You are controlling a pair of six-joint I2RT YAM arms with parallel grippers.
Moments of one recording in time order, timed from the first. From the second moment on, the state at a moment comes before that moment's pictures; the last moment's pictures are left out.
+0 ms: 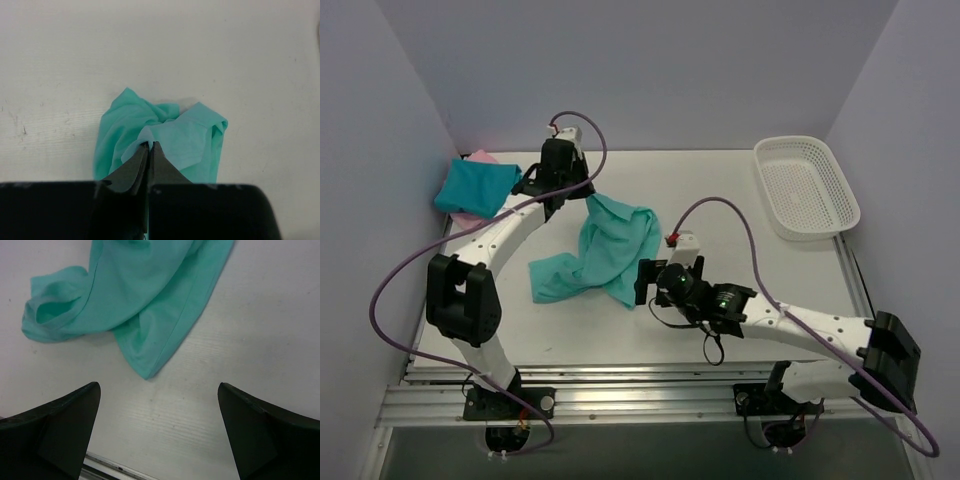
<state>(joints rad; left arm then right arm) -0.37 1.76 1.52 -0.34 -0.04 -0.42 1.01 1.15 0.80 -0.27 0.51 0.72</state>
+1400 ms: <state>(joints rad) -0.28 1.70 1.37 -0.18 0.03 -0.42 1.09 1.73 0.85 0.00 0.57 0.86</state>
